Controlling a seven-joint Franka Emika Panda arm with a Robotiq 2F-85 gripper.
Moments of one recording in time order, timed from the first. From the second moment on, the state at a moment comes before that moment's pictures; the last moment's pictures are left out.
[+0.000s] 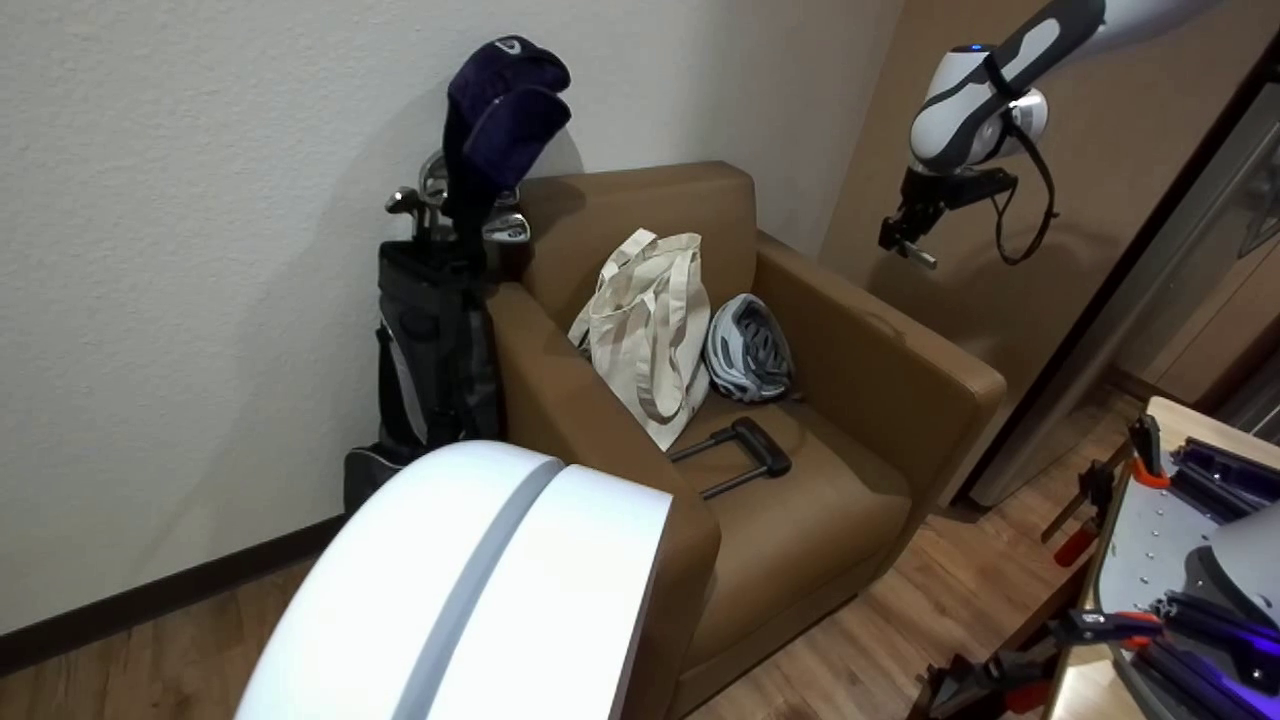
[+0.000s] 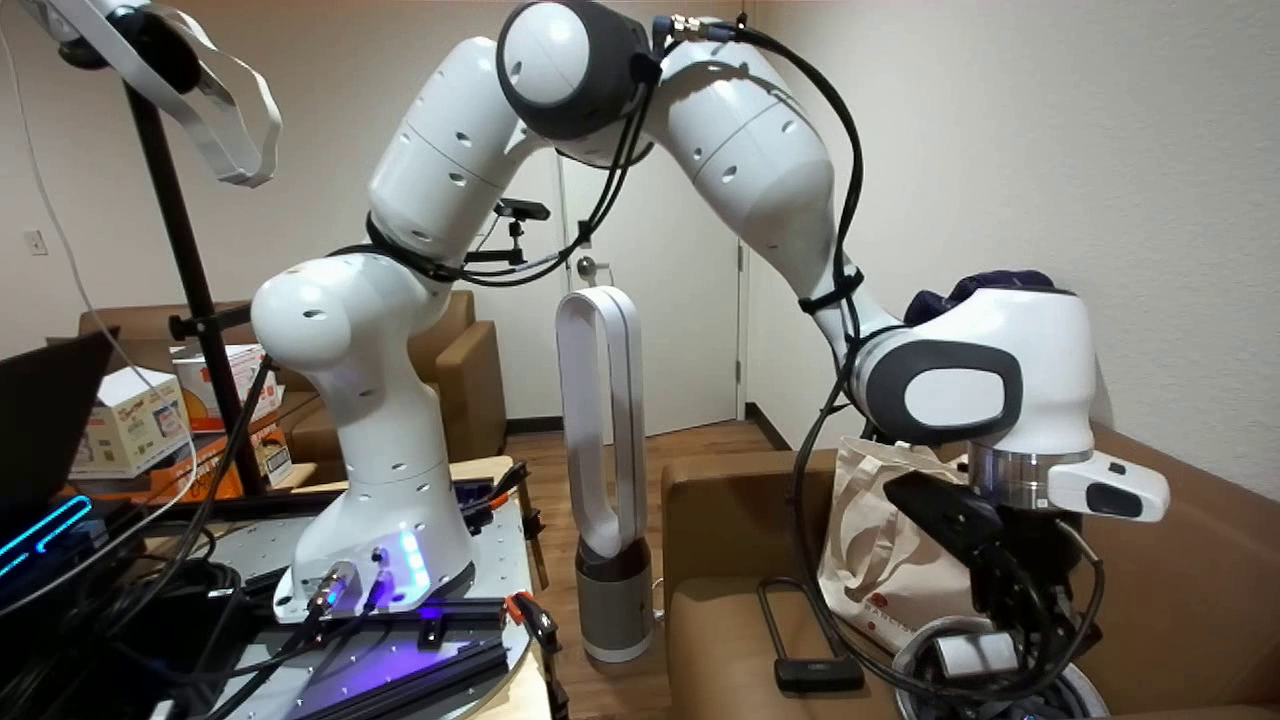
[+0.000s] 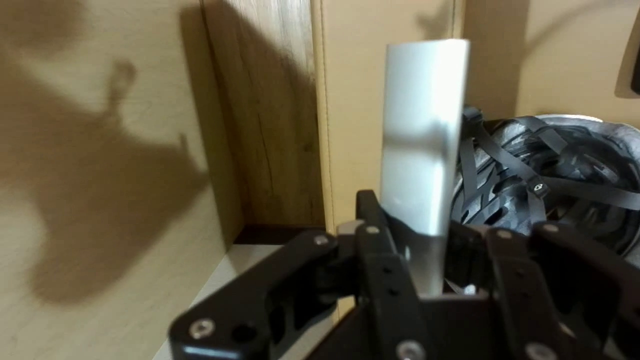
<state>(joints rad) -0.38 0.70 -0.21 -1.82 -0.07 2.60 -0.16</state>
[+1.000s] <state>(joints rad) -0.40 0.98 -0.20 -1.60 -0.07 2.69 -0.16</state>
